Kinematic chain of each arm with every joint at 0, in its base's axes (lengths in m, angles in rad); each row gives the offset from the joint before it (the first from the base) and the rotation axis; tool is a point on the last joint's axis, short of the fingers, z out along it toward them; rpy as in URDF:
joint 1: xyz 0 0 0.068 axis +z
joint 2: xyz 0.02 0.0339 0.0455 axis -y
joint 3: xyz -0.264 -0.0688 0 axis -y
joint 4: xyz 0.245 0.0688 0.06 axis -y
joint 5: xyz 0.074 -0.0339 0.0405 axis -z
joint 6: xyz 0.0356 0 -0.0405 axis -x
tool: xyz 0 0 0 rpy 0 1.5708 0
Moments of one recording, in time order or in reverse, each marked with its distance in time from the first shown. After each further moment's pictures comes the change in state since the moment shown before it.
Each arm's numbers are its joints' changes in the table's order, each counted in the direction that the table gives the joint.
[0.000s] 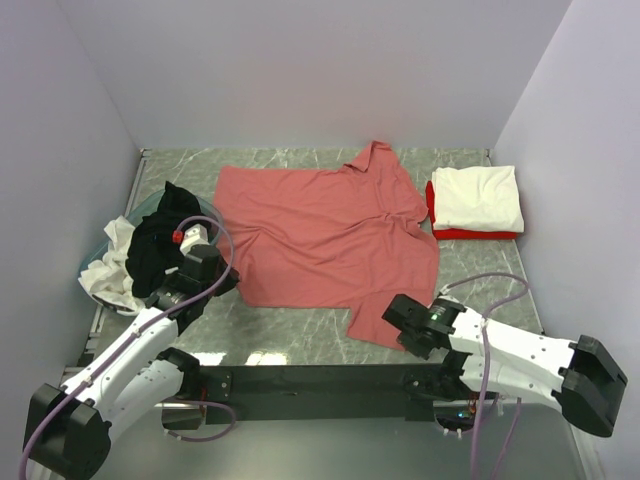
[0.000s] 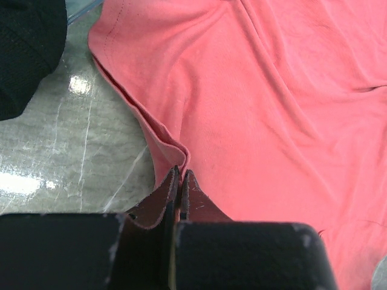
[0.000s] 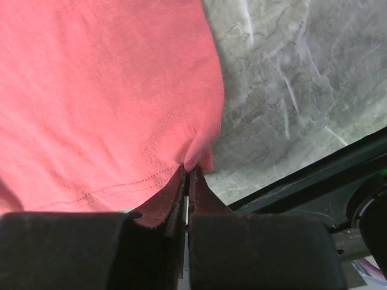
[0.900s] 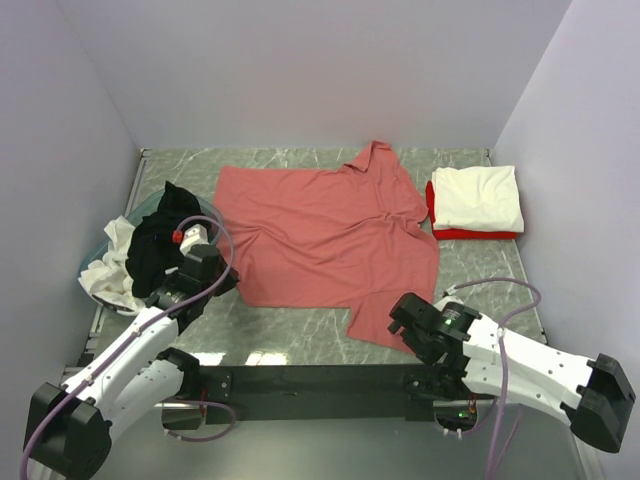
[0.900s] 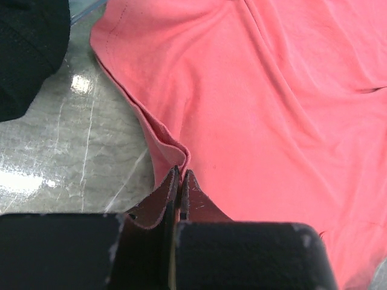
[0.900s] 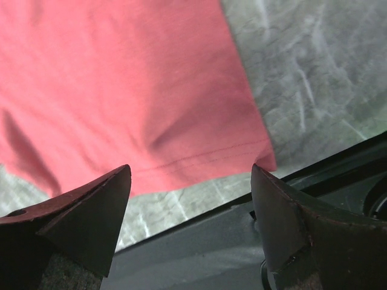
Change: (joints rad) left arm 0.009 -0.006 0.000 0.000 0.003 0.000; right arm -0.022 0.140 -0.002 -0.013 -0.019 -0.005
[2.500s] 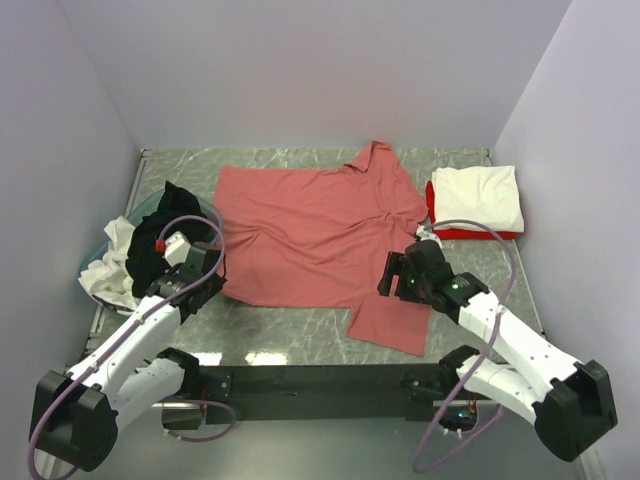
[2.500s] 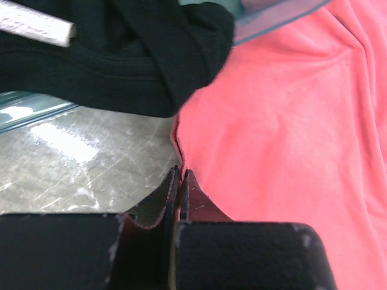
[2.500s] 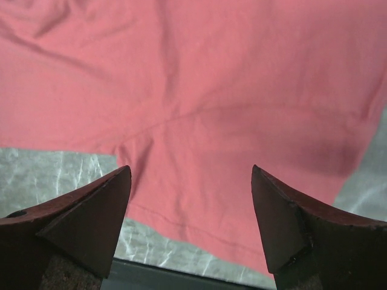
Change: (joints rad) left arm 0.036 -0.078 0.067 -0.237 -0.231 0.163; right arm -0.414 -0.150 0.163 0.465 -0.231 1.012
